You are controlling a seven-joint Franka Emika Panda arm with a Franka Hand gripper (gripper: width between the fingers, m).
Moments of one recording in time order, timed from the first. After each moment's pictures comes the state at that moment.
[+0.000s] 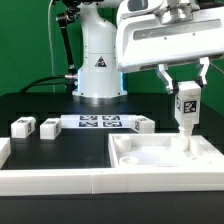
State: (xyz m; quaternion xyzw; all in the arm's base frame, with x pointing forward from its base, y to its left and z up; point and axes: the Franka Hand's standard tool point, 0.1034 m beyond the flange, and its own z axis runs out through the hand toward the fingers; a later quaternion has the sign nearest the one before) arm 0.604 0.094 0.137 -0.97 0.00 -0.23 0.07
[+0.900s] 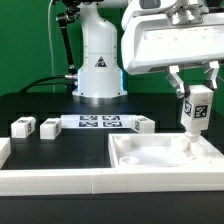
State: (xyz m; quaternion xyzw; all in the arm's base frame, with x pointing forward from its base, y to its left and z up) arm 0.625 0.103 0.134 -0.97 -0.08 -0.24 0.05
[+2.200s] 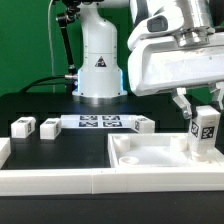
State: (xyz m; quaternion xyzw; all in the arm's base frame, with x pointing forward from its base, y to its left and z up) arm 0.631 0.114 0.101 -0.97 -0.09 -0.23 0.06
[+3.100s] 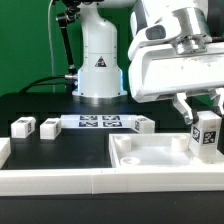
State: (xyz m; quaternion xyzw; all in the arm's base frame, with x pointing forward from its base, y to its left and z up) arm 0.631 0.116 0.095 -0.95 -0.09 -0.29 0.06
